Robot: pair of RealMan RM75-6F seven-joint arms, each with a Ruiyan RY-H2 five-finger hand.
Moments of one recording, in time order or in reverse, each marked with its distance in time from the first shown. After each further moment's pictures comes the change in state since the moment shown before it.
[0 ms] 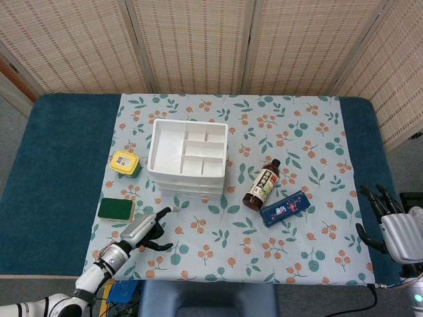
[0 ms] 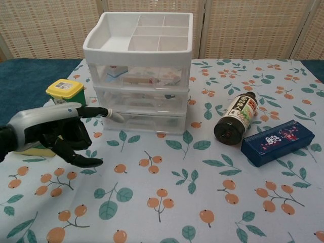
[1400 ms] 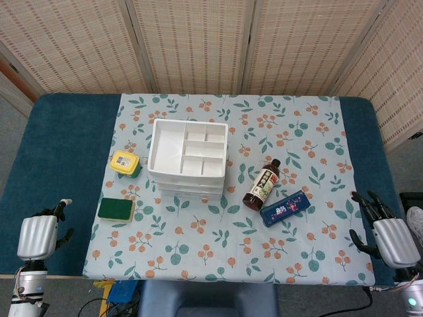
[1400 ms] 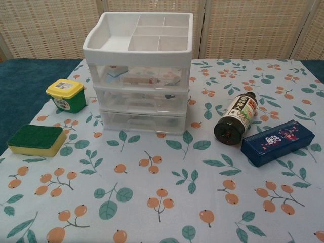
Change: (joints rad) left arm 0.361 0.117 0.106 0.125 0.140 0.728 0.580; right arm -0.007 -0.020 -0.024 0.001 -0.026 -0.018 -0.007
